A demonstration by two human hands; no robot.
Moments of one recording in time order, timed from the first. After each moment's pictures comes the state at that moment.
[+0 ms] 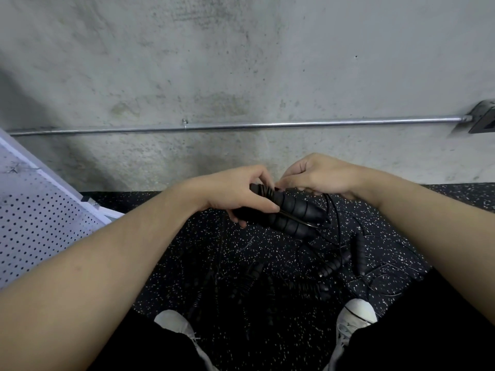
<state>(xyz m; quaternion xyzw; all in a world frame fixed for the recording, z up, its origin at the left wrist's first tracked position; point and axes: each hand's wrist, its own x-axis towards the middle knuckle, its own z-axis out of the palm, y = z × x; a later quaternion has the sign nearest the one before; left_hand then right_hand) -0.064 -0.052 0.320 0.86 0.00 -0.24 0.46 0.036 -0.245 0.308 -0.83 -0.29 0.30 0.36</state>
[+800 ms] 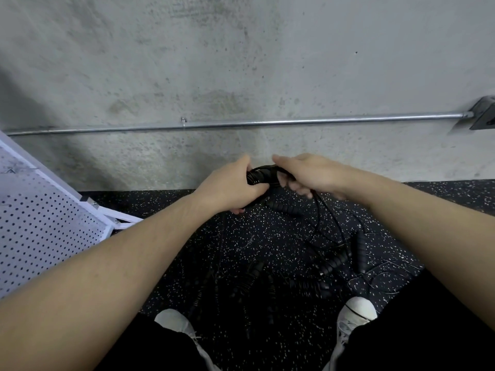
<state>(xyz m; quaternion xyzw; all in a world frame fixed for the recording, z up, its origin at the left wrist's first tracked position) -0.053 -0.056 0.291 0.93 0.10 -0.07 0.35 0.026 -0.230 0.309 -0.84 -0.23 0.33 0.37</state>
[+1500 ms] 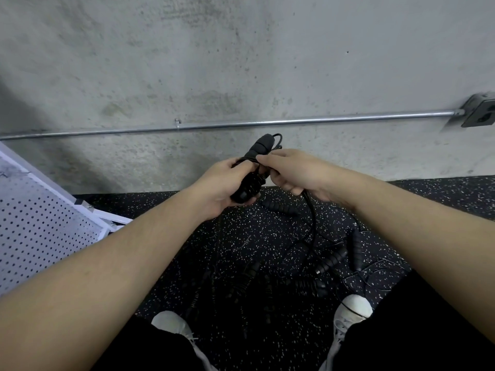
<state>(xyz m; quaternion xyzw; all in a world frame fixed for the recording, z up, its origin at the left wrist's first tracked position) -0.047 -0.070 0.293 0.67 0.25 -0.07 0.70 0.016 -0.219 0.315 -0.82 -0.20 0.30 0.44</state>
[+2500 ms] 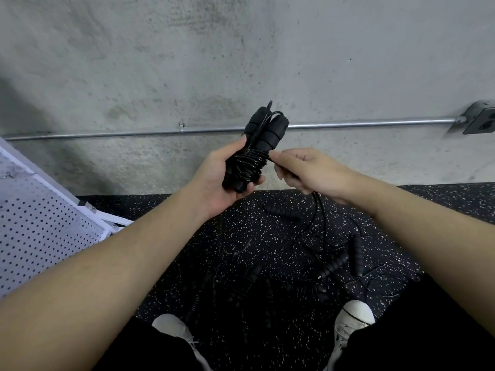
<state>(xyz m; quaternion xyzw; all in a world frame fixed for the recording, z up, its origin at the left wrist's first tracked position) -0.054 -0.062 0.317 0.51 0.21 -0.07 0.83 0.019 -0.240 0.319 -0.77 -0.29 0.26 0.50</state>
